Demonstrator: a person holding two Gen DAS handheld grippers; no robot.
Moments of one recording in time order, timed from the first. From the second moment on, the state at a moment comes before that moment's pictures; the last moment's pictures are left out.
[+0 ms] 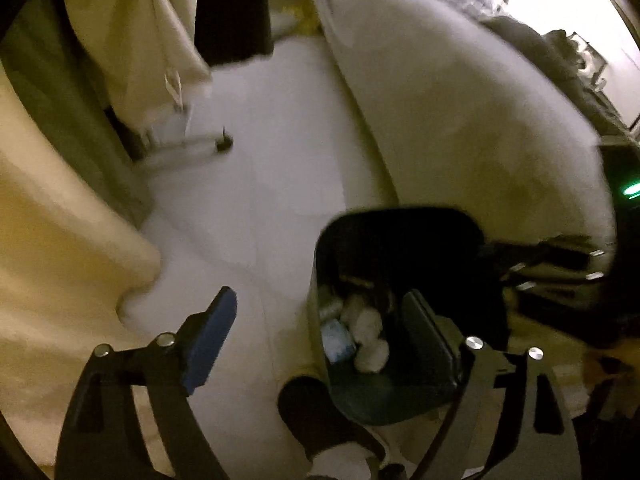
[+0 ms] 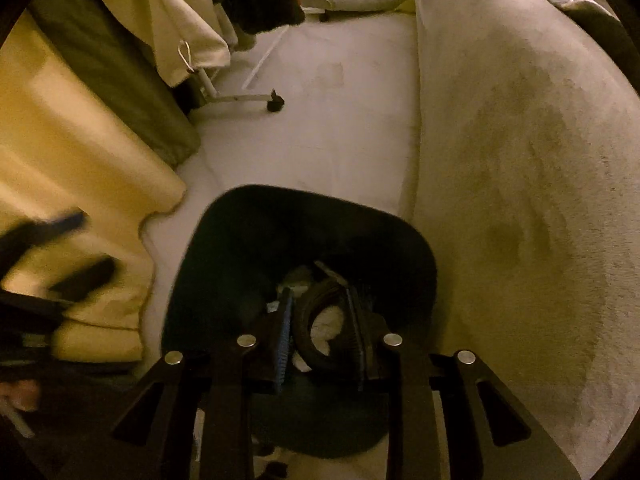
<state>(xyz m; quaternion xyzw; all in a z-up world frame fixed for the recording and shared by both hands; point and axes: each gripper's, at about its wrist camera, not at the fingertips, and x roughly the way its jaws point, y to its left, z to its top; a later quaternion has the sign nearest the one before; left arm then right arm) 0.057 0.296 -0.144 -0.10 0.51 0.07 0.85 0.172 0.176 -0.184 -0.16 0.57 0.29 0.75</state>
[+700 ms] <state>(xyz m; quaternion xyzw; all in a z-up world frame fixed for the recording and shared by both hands) -0.031 0.229 0.003 -0.08 0.33 0.11 0.93 0.139 0.147 -0.123 -0.13 0.51 0.30 0.79</state>
